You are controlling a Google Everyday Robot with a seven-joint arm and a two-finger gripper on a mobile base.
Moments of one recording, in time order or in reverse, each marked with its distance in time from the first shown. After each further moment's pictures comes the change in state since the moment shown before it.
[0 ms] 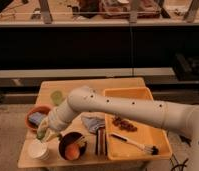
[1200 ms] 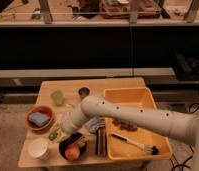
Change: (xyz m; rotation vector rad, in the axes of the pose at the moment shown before) arm 0.063 0.012 0.004 0.048 -0.021 0.092
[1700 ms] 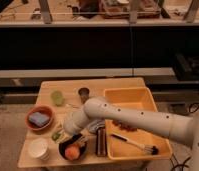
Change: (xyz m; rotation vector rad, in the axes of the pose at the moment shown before) arm 0.018 -0.002 0.010 0.006 -0.010 0.023
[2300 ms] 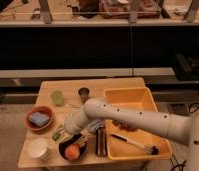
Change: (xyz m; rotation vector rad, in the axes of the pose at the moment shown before) arm 0.010 -0.002 0.003 -0.003 0.013 0.022
